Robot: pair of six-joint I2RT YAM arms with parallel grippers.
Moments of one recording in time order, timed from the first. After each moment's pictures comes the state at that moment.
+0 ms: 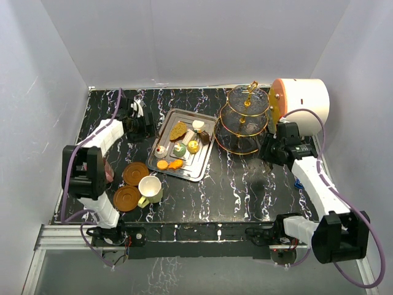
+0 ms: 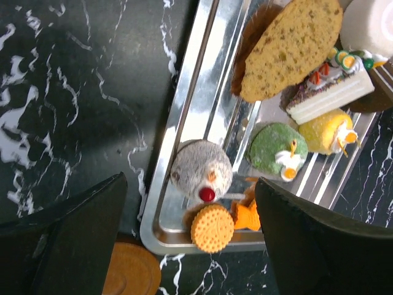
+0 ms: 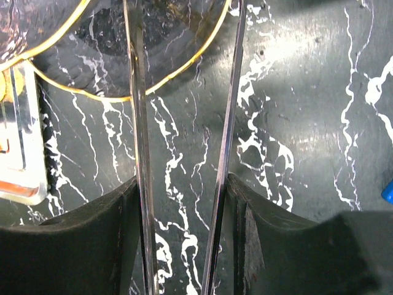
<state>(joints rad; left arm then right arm) -0.11 1.69 1.21 -0.52 0.26 -0.27 0.09 1.13 0.83 -0.61 -0.04 0.39</state>
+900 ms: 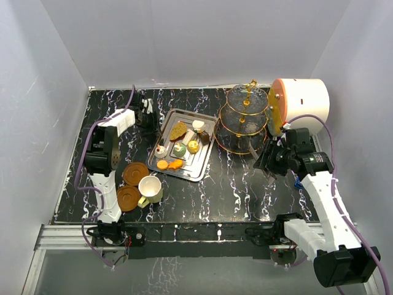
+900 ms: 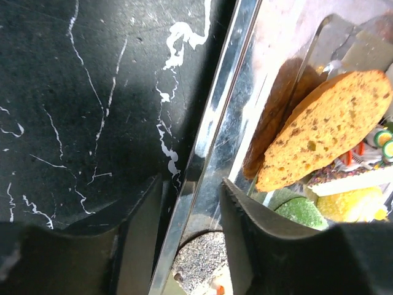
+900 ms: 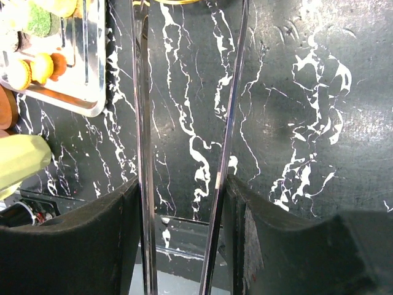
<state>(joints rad) -0.14 2.10 1.52 -0.54 0.30 -0.27 0.09 0.92 0.91 -0.94 -0.25 0.42</state>
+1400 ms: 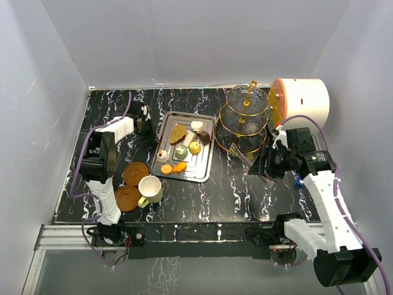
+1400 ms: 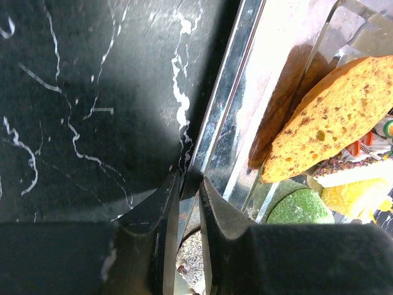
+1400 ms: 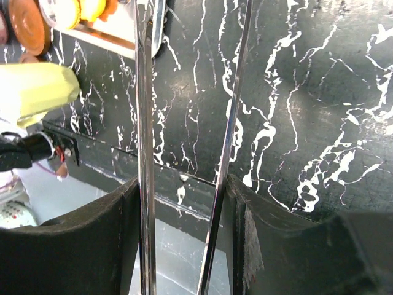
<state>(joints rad) -0.15 1.99 1.34 -0.47 0.24 -0.38 0.09 0.92 0.97 -1.05 -0.46 0.31</state>
